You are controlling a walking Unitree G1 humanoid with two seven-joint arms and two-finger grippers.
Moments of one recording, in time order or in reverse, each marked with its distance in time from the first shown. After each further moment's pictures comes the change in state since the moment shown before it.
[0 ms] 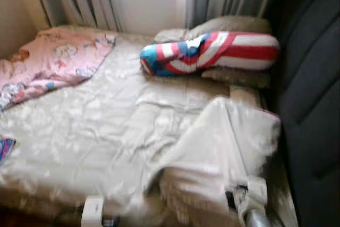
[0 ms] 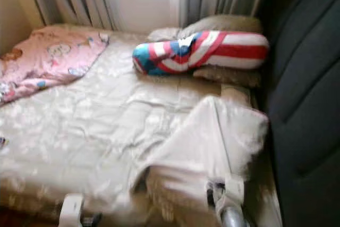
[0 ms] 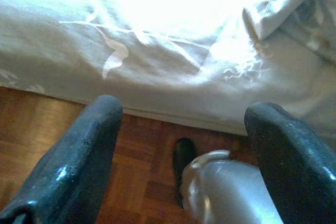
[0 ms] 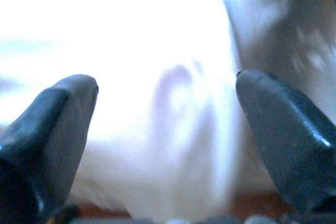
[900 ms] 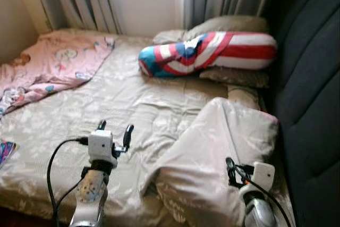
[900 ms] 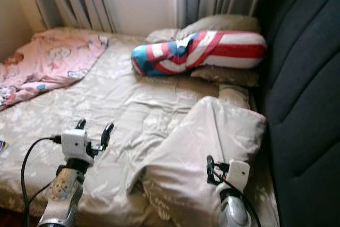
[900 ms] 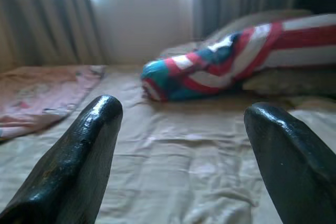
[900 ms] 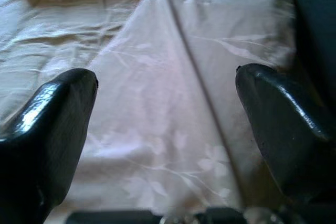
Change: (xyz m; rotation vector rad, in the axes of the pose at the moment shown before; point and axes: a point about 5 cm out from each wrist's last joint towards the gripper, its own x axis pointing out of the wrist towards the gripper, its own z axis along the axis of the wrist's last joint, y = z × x) left arm -0.029 -0.036 0.176 0.100 -0.929 -0.093; right arm -0.011 0.009 0.036 0.019 -0.375 0.100
